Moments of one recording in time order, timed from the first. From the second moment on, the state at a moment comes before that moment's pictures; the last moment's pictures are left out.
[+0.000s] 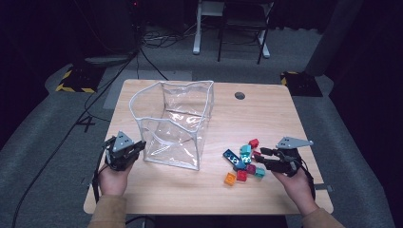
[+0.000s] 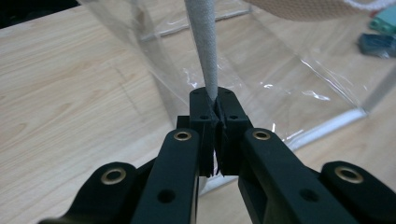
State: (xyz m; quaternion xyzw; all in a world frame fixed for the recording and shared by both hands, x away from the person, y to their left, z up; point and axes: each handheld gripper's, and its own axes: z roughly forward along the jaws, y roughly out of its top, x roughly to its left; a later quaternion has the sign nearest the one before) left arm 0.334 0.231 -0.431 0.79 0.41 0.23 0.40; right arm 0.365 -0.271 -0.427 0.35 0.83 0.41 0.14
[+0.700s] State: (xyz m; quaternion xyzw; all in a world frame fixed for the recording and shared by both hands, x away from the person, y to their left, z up) left arm 0.306 0.214 -0.431 0.80 0.39 0.21 0.41; right arm 0.355 -0.192 -0.427 0.27 0.85 0.44 0.09
